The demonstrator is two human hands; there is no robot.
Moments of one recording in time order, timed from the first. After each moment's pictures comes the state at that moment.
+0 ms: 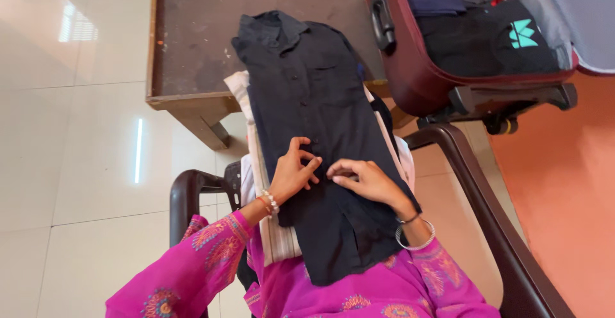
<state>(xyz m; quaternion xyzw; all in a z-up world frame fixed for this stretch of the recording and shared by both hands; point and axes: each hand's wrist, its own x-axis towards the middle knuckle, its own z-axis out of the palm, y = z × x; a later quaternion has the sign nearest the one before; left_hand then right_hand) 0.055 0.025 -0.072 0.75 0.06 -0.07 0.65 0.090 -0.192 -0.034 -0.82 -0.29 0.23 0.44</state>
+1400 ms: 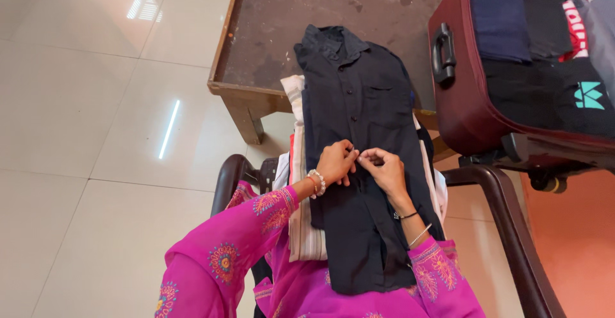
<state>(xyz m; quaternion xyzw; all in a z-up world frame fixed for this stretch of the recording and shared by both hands) 0.098 0.029 -0.091 0.76 0.10 -0.08 0.63 0.142 -0.147 -0.109 -0.84 -0.14 0.08 0.51</state>
